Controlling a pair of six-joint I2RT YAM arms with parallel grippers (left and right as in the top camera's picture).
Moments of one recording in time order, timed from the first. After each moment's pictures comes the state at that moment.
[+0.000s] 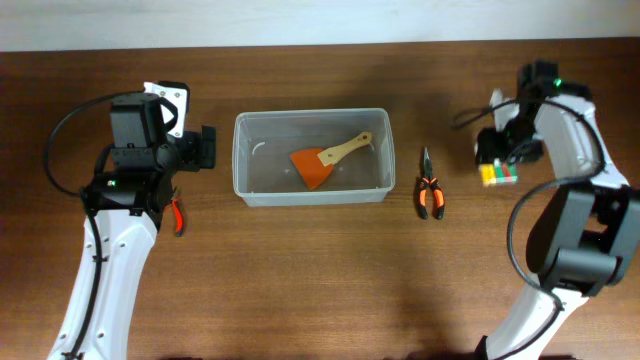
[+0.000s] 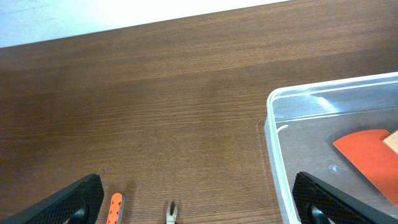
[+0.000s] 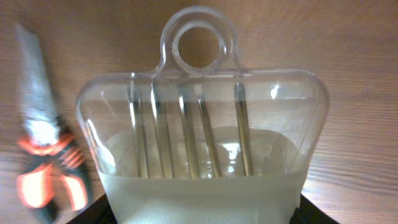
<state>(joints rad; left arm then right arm) -0.01 1.38 1.18 -0.51 -0.06 0.14 -0.20 2.06 1.75 -1.13 -0.04 -0.26</state>
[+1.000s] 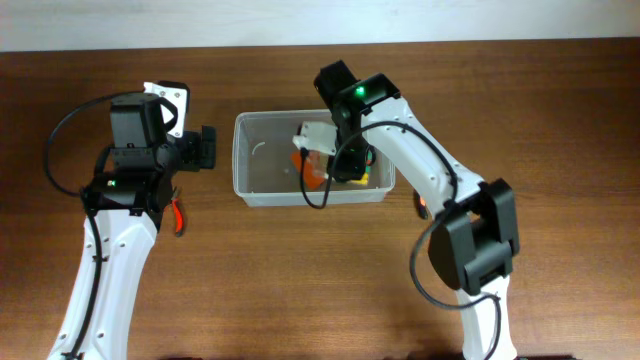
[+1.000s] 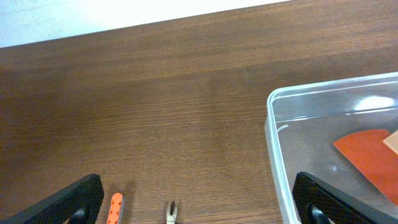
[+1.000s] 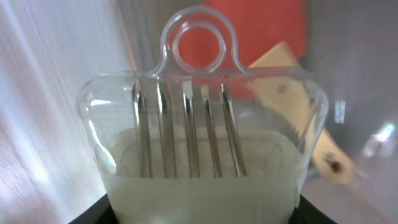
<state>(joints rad) -0.01 1.38 1.18 -0.51 -0.06 0.14 0.48 2.20 1.99 -1.25 -0.07 -0.89</state>
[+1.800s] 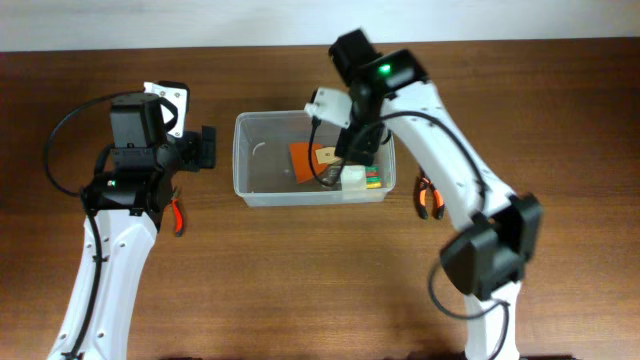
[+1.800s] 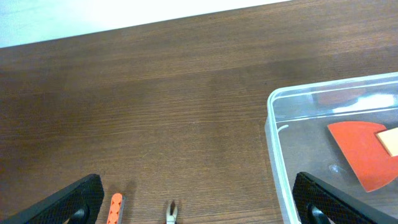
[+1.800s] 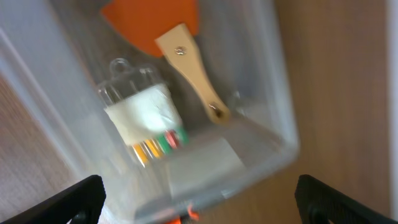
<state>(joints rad) -0.01 1.38 1.18 -0.51 -0.06 0.14 0.45 2.12 2.19 -1.36 0.06 -0.79</state>
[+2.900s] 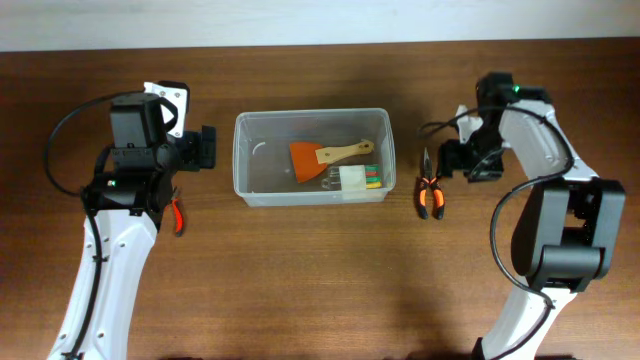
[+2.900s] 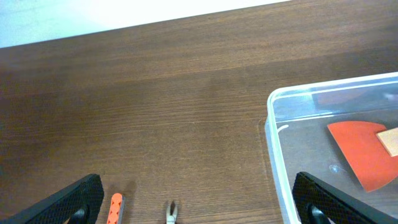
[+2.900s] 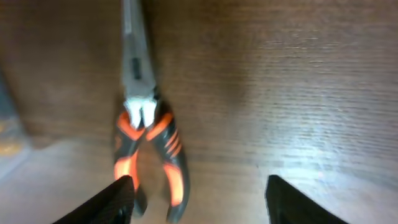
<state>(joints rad) -0.01 1.38 1.18 -0.51 -0.06 0.14 -0.08 2.07 1.58 -1.10 -0.16 -0.08</state>
